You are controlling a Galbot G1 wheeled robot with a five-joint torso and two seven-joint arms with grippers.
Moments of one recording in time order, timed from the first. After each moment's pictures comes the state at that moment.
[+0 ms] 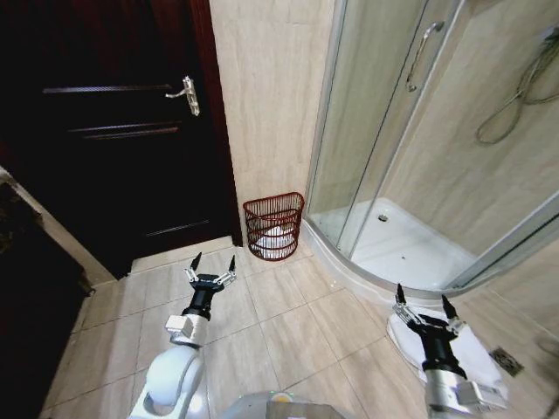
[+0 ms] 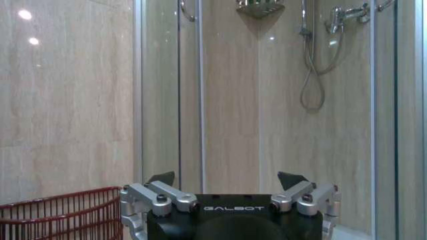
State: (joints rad) left arm 1.62 -1.35 -0.48 -2.23 -0.13 -0.05 -0.08; right arm -1.89 1.61 0.84 2.30 0.23 0.19 -0.02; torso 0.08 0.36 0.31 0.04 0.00
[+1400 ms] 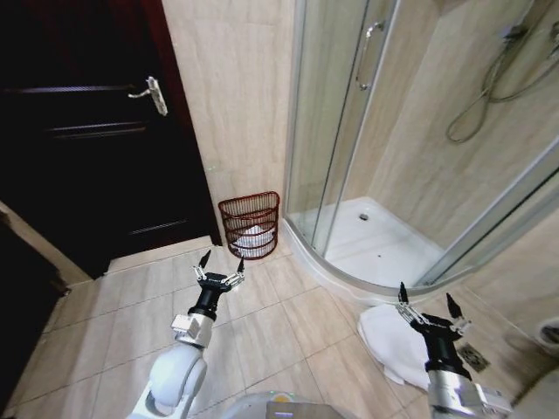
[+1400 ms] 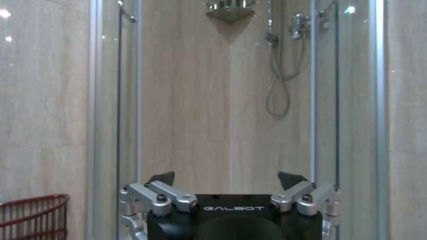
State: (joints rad) left arm 1.62 -1.31 -0.45 -2.24 -0.12 -0.04 -0.08; right arm -1.90 1.61 0.85 2.31 0.22 0.20 -0.01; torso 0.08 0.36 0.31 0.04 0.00
